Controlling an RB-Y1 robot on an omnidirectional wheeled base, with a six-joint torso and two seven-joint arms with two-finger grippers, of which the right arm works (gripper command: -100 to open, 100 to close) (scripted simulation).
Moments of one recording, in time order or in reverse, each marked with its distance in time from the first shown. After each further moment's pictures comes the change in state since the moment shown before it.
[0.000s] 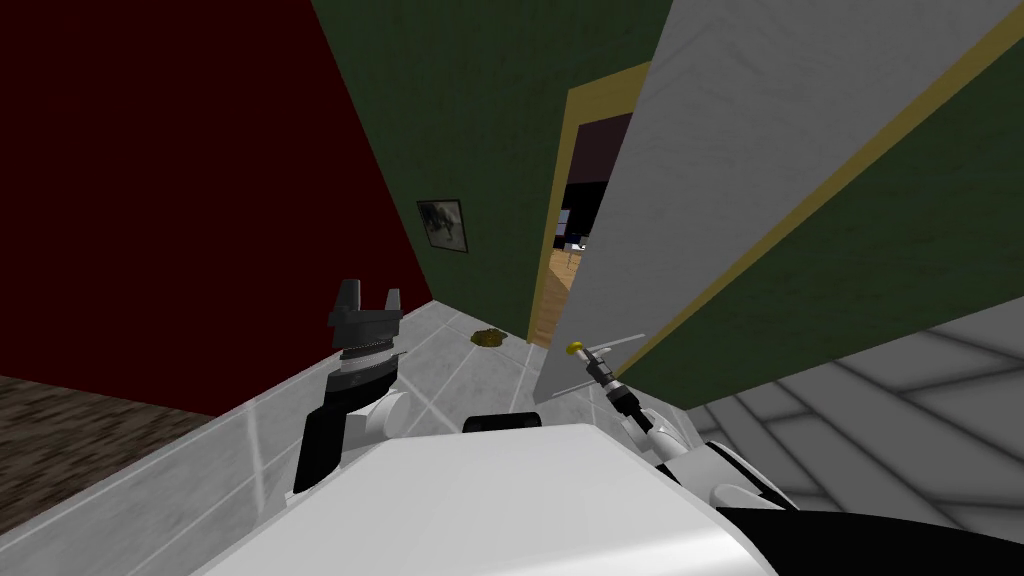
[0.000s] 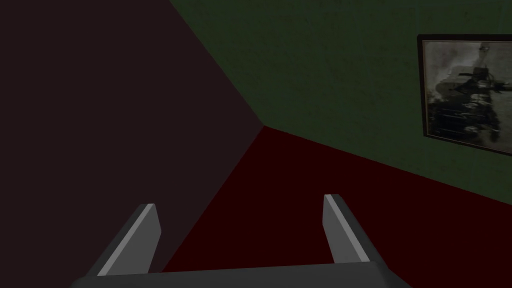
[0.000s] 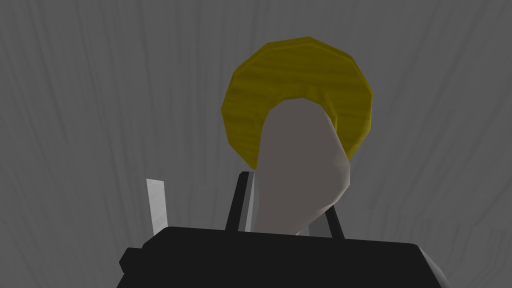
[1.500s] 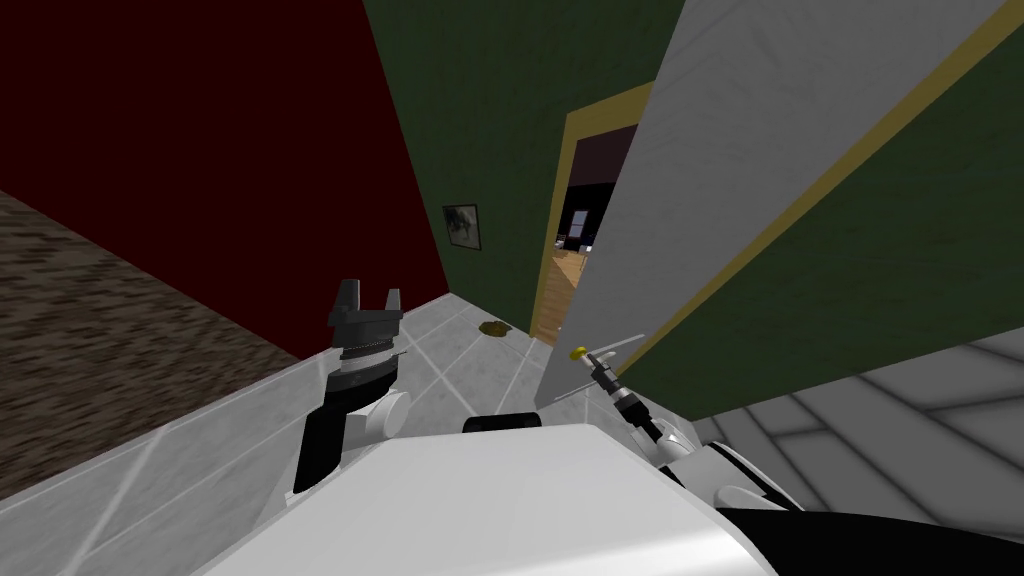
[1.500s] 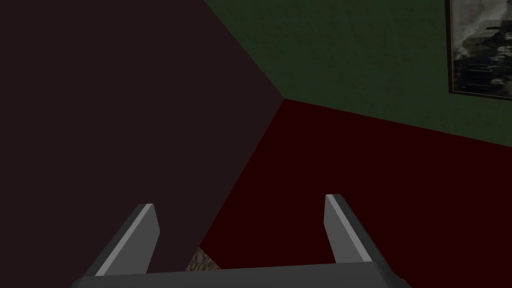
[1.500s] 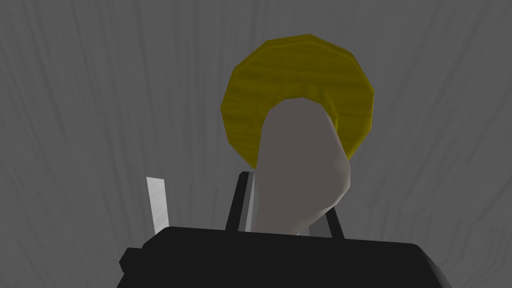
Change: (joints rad) arm 0.005 -0.015 0.017 0.087 -0.001 -0.100 -0.014
